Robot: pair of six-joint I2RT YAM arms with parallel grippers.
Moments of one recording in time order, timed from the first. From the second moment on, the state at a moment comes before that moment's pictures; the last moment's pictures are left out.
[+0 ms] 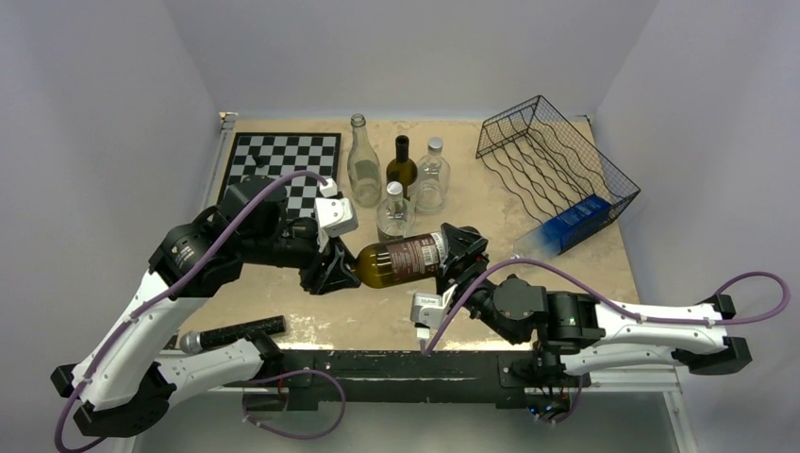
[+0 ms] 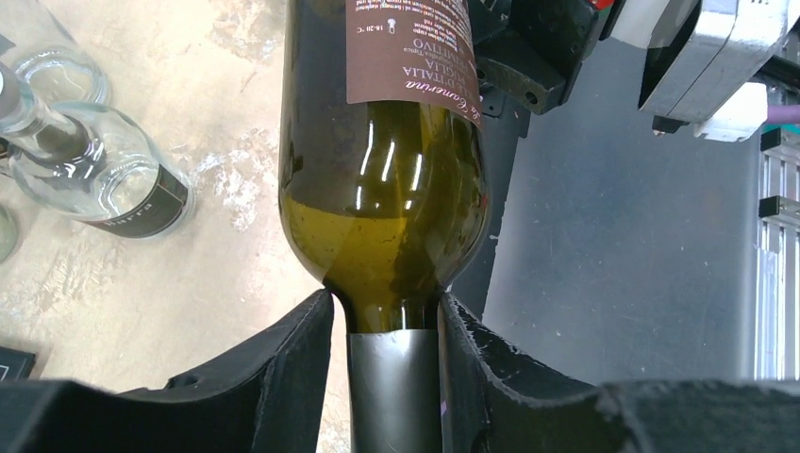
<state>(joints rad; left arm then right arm) -0.77 0.97 1.45 -1.09 0.56 0.12 1.51 0.80 0.84 -0.20 0.71 -1.14</state>
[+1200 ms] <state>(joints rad) -0.78 1.01 1.41 -1.12 0.57 0.17 1.51 0.80 0.91 -0.39 0.64 -1.00</state>
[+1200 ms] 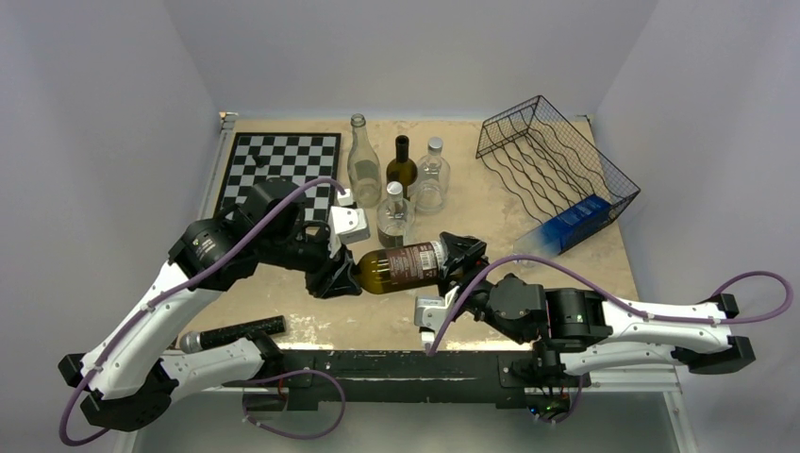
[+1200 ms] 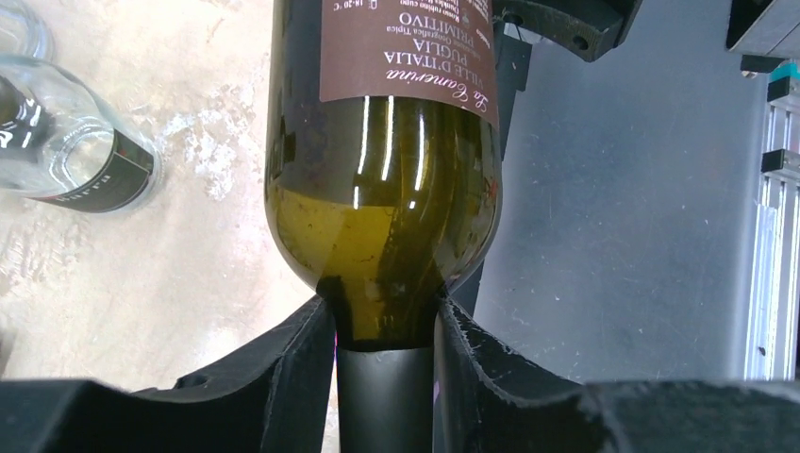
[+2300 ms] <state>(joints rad) -0.80 0.98 1.30 -1.02 0.54 0.11 1.51 0.77 0.91 -0.48 0.63 -0.96</state>
